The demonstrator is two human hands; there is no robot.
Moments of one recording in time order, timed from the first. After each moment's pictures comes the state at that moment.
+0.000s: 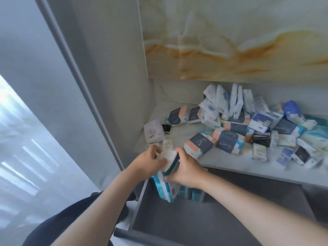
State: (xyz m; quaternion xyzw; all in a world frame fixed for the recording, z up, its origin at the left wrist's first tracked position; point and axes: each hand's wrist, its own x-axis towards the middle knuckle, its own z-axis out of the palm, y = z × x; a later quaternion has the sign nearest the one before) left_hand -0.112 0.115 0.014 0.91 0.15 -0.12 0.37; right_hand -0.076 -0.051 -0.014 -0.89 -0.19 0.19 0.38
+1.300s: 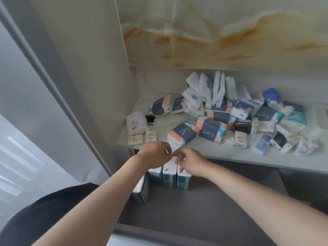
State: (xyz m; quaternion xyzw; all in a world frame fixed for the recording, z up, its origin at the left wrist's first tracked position) left_hand -0.060 0.055 -0.022 0.98 -0.02 -0.13 0.16; right_hand -0.045 -0.115 -0.053 -0.87 -0.11 0.25 0.42
